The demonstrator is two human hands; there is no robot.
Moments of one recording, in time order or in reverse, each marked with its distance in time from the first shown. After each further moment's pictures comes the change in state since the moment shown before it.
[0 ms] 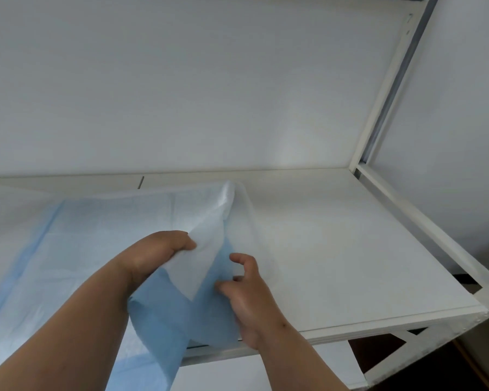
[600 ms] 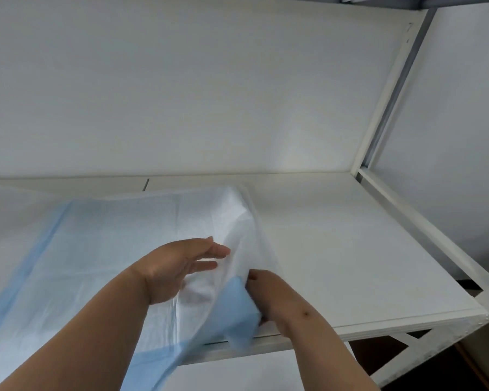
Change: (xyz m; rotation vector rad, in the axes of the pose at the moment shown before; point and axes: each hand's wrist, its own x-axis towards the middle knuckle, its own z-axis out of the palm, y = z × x) left_hand -0.011 -0.009 0.020 -0.120 -0.218 -0.011; right_hand -0.002 -0.021 -0.030 -0.479 -0.165 0.085
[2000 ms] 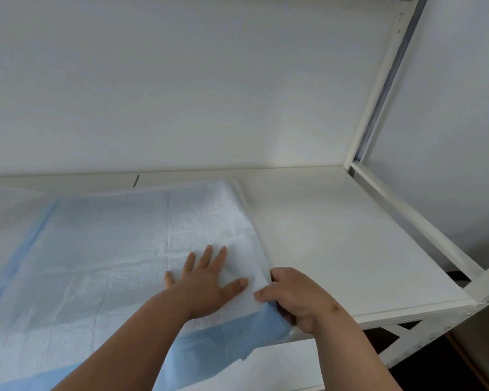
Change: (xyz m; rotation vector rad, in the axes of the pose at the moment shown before) left_hand 0.034 -0.041 0.054 1.173 0.166 -0.098; right_hand -0.007 0.040 -0.039 0.186 0.052 0.083
